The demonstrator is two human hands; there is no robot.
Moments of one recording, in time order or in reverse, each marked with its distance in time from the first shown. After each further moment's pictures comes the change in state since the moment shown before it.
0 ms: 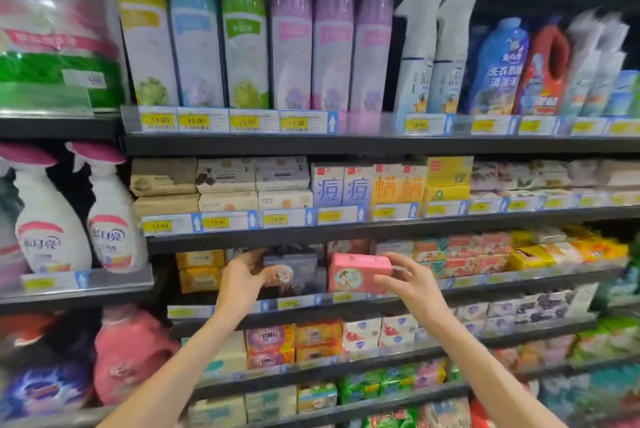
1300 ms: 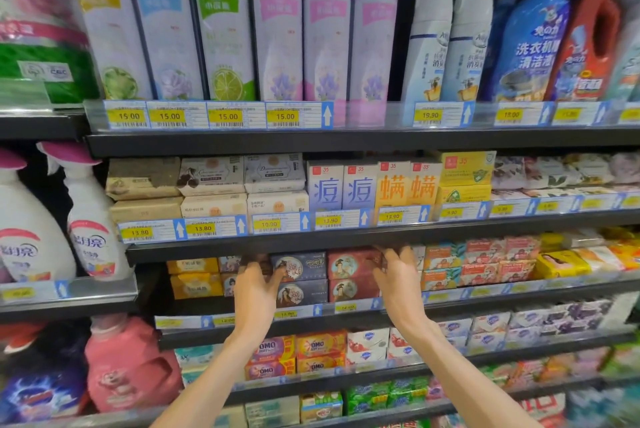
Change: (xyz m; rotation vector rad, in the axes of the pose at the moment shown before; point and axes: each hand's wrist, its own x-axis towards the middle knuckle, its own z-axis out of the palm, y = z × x) left_hand 0.009 -0.003 0.058 0.231 0.267 -0.081; right_hand 0.059 0.034 0.045 -0.558 0.208 -0.173
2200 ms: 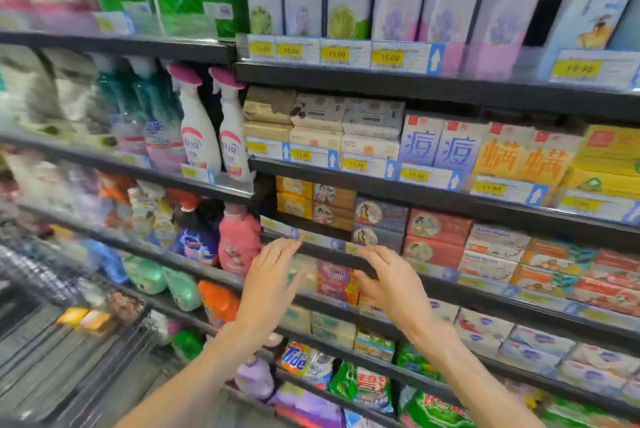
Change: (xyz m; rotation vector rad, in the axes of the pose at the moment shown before) left_hand -0.131 -0.053 -0.089 0.480 0.034 0.182; right_hand -0.070 -0.046 0.050 -0.011 -0.352 -0.705
